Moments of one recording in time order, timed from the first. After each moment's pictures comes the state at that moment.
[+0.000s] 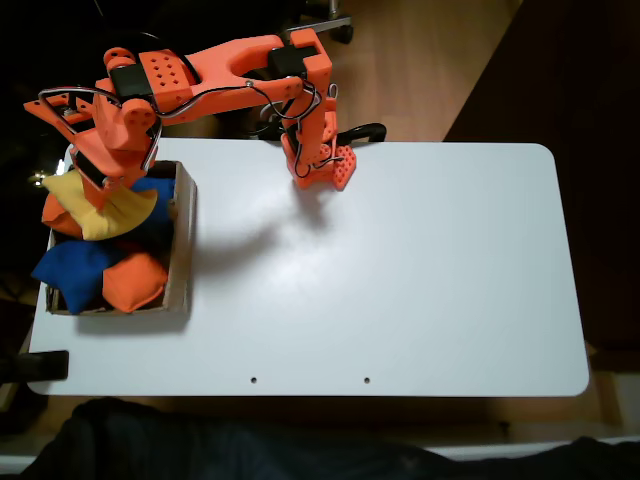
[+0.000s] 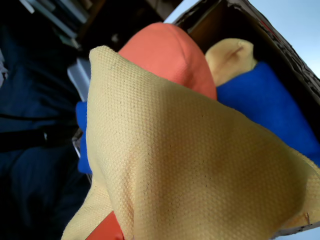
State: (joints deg) arm 65.3 103.3 89.0 66.0 -27.7
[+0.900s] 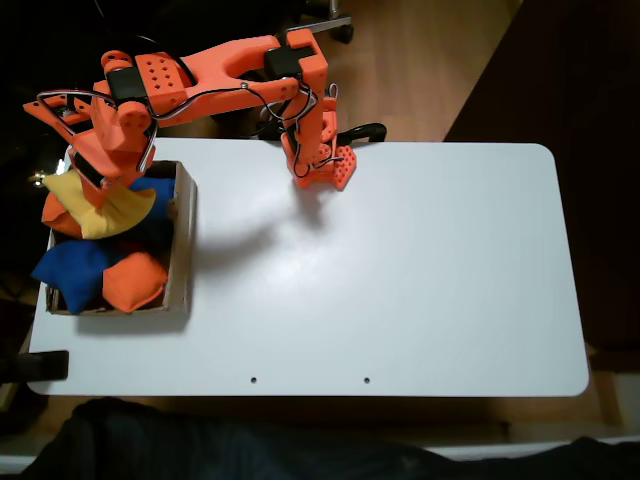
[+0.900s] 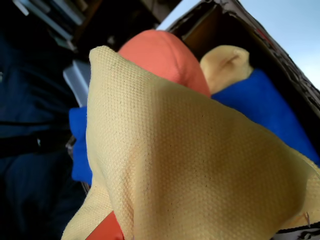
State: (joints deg) arm 66.3 101.5 89.0 64.9 -28.6
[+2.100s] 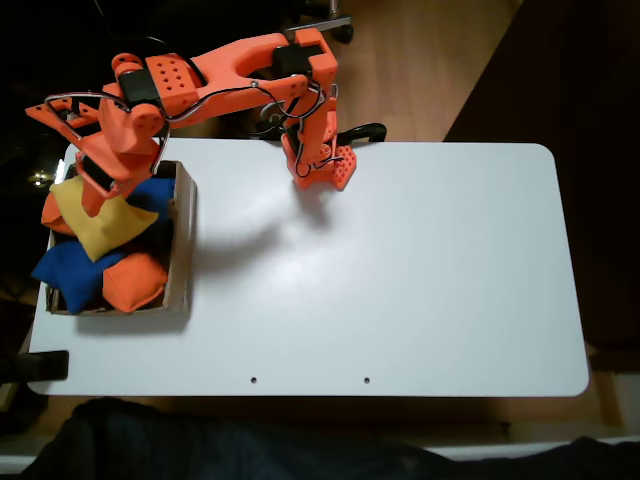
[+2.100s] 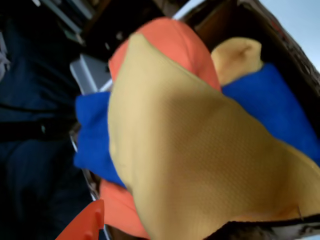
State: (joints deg) arm 64.5 106.0 96.2 61.8 -30.5
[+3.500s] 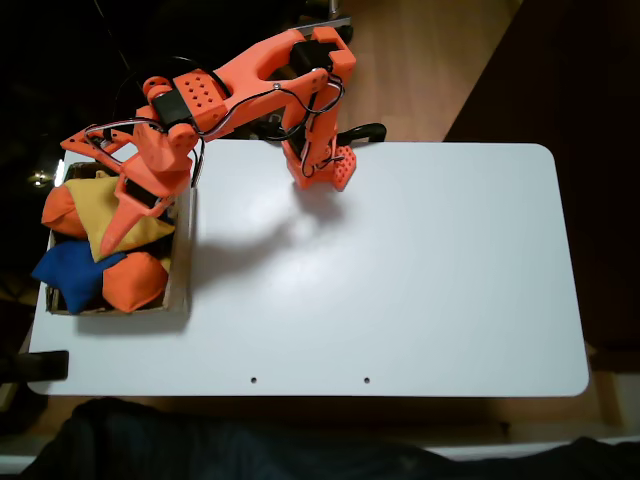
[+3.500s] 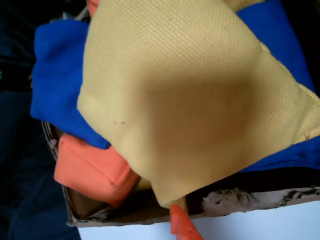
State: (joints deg) arm 59.9 113.6 111.5 58.9 -34.1
